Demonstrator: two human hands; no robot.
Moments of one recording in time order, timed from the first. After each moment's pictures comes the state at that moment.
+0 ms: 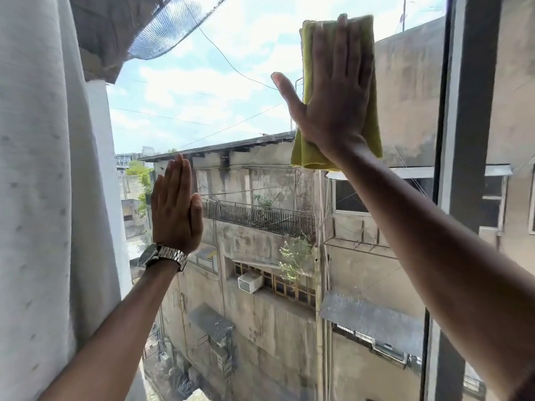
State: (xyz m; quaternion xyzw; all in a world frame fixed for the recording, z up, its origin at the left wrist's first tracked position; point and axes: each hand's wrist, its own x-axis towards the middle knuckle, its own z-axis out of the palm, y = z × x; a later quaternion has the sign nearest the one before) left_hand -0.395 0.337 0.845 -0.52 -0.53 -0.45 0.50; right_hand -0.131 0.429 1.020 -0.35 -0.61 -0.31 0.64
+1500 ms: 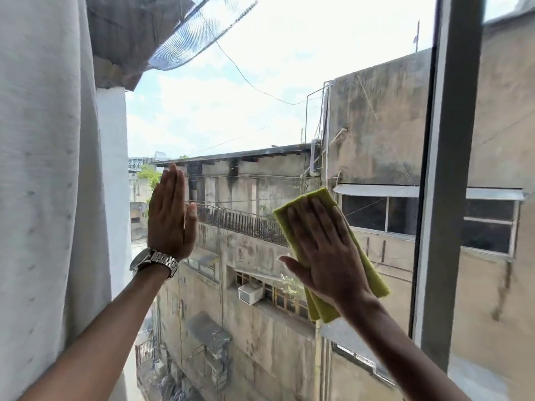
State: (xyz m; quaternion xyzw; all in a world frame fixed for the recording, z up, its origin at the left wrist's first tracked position) left_hand -0.392 0.333 0.850 -0.51 -0.54 -0.44 0.50; right_hand -0.088 0.439 0.812 -0.24 -0.75 -0.43 0.45
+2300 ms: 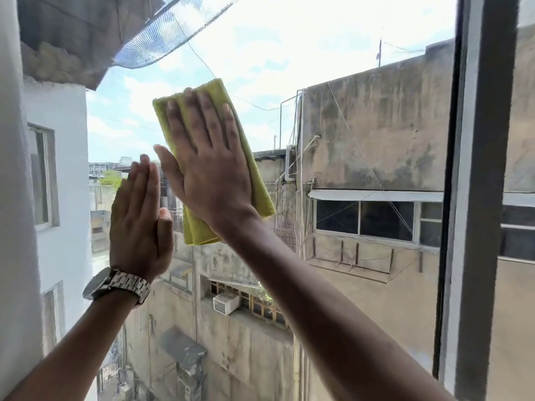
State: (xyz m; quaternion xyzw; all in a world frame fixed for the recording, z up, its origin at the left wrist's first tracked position) left_hand -0.407 0.346 0.844 -0.52 -0.50 -0.44 0.53; right_hand -0.272 0.383 0.939 -0.22 -0.74 -0.37 0.52
